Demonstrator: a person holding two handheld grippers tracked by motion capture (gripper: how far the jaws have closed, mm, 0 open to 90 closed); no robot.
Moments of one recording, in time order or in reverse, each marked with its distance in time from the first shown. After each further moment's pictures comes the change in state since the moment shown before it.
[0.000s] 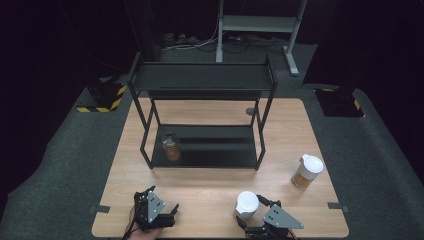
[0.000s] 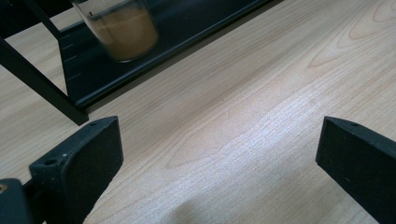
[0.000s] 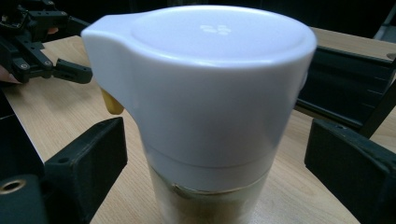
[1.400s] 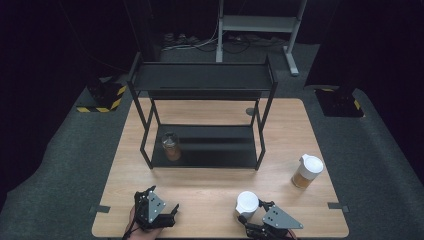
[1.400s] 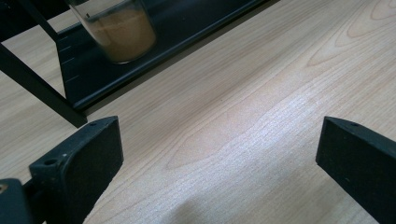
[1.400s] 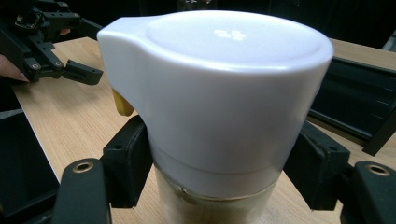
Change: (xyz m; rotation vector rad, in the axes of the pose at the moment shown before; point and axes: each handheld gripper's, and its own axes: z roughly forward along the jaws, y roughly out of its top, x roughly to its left) left arm 0.001 0.000 0.001 0.000 -0.005 0.014; right arm -0.004 -0.004 0.002 -0.023 0.032 -0.031
